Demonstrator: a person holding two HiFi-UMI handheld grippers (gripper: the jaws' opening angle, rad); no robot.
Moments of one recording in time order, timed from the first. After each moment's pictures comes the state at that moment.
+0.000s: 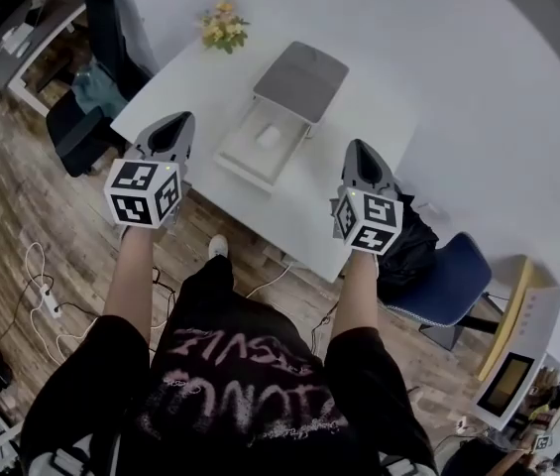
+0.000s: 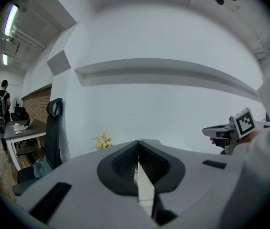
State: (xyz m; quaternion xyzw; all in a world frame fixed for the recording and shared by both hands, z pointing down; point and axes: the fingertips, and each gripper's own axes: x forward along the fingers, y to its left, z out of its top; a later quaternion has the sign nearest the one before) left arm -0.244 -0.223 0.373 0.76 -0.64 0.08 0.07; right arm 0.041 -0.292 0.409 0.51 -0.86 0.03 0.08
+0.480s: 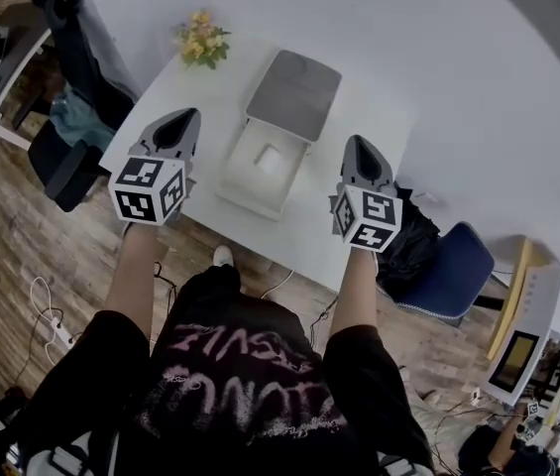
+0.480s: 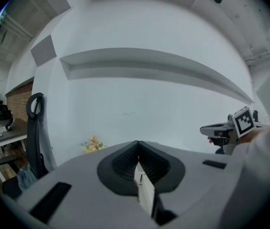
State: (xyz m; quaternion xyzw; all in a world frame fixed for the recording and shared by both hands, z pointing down) left arm -0.265 -0.317 0.372 0.81 -0.57 0.09 0.08; right arm 0.013 -0.345 0.400 0.56 -0.82 0.04 0.09
